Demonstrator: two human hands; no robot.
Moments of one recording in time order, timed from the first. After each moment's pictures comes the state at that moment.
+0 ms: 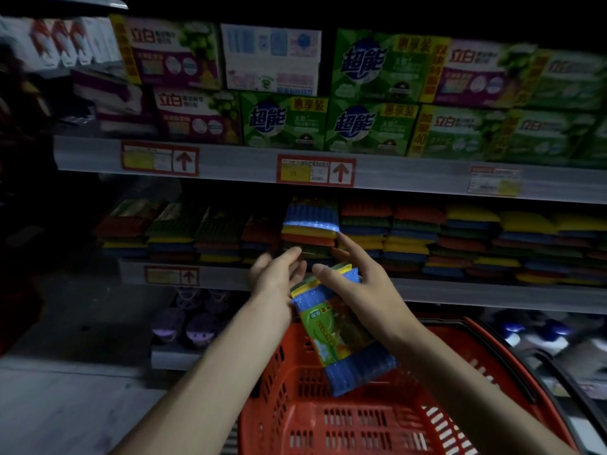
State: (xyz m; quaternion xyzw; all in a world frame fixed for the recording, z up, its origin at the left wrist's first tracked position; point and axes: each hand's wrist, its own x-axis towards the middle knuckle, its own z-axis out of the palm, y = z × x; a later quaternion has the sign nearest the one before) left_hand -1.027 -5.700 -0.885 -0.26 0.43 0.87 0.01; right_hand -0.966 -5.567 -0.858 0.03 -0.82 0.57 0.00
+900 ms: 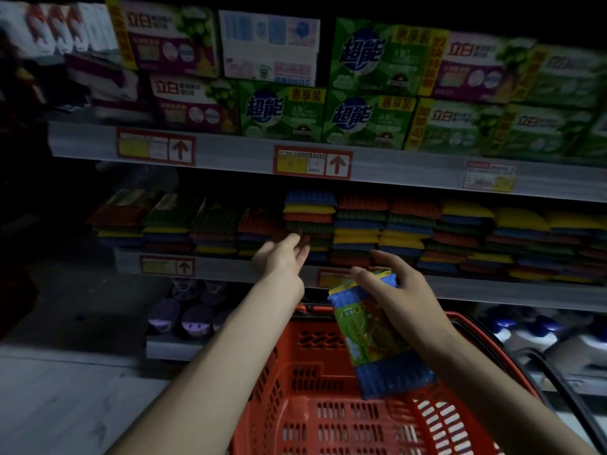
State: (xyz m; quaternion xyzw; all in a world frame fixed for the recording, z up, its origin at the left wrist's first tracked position) left_hand -1.041 -5.678 -0.878 -0.30 0.37 0.88 -0.04; right_hand -0.945 -5.523 -0.861 -0.08 -0.84 0.53 0.02
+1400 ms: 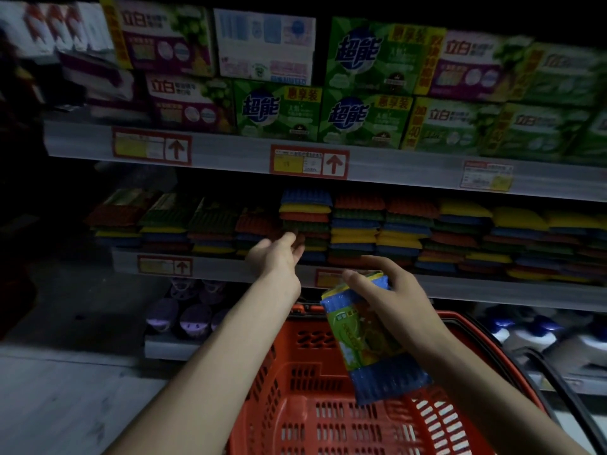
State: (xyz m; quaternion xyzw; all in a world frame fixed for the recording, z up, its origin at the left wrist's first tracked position) left_hand -1.045 -5.679 -0.881 -0.30 0.41 0.86 -0.07; right_hand -0.944 -5.525 -0.862 -0.08 -0.85 0.52 0.01
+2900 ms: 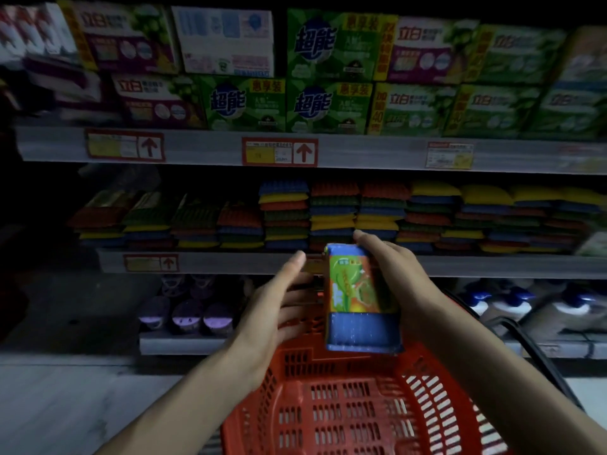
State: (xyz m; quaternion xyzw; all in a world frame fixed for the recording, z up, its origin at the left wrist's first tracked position) left_hand -0.914 -5.691 -0.864 -0.10 0.63 0.75 0.19; right_hand -0.942 -5.507 -0.845 -0.18 -0.71 0.67 -0.05
